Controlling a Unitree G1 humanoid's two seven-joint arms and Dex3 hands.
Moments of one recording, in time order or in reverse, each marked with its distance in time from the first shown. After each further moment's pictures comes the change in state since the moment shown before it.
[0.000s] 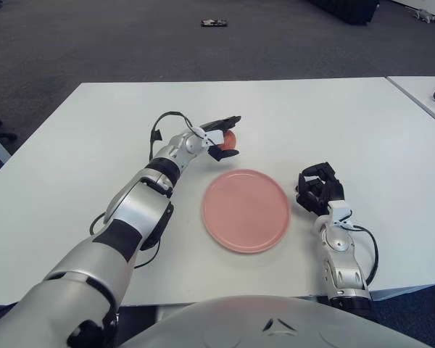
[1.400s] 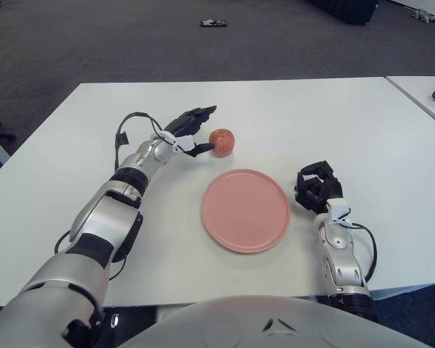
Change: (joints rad) left arm 0.136 0.187 0.043 -0.102 0.021 -0.195 0.163; right arm -0.027 -0.003 -0.001 0.018 0.000 0.013 0.008
